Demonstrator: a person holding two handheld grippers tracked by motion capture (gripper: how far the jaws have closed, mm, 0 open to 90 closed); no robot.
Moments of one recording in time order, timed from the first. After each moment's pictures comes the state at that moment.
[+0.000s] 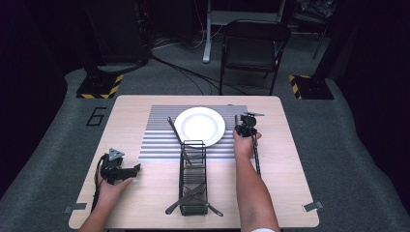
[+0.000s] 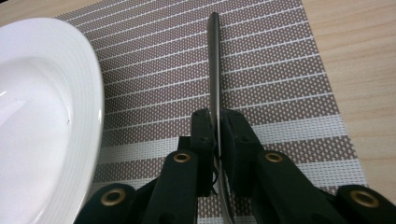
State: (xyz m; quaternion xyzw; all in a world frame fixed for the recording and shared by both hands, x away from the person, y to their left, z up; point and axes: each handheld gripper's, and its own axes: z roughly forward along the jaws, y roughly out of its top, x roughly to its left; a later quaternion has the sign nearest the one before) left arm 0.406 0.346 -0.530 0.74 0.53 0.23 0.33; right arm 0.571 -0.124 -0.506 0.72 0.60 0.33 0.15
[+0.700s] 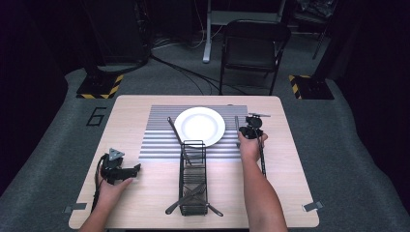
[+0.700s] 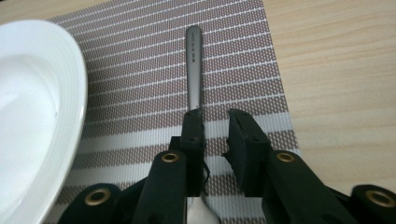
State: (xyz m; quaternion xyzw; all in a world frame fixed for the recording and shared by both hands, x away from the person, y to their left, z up) left arm 0.406 0.346 -0.530 0.74 0.53 0.23 0.33; right arm 0.554 -0.141 -0.495 0.70 0.61 0.33 0.16
